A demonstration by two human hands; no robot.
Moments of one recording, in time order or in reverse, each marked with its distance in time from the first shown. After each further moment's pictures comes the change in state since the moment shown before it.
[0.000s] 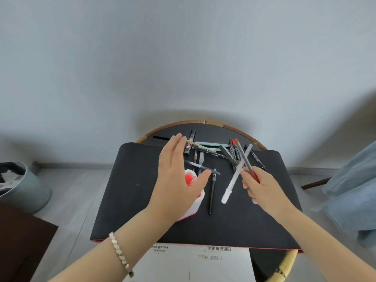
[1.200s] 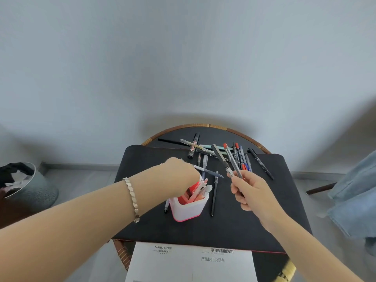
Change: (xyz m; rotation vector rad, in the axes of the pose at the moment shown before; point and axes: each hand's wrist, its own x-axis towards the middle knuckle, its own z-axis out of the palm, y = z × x) left_hand 0.054 0.018 -0.015 1.133 -1.059 0.232; right_hand -0.022 -0.030 0.018 0.254 -0.083 0.054
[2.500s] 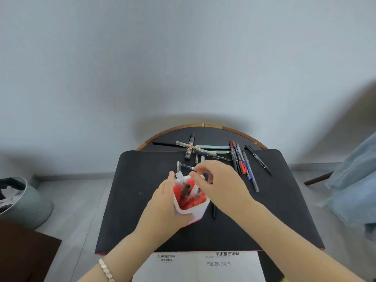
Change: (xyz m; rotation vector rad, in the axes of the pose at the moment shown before) left_hand -0.004 0.021 0.090 -1.104 0.467 -0.270; right_hand 0.023 -0.017 0.048 -0.674 0.061 -0.514
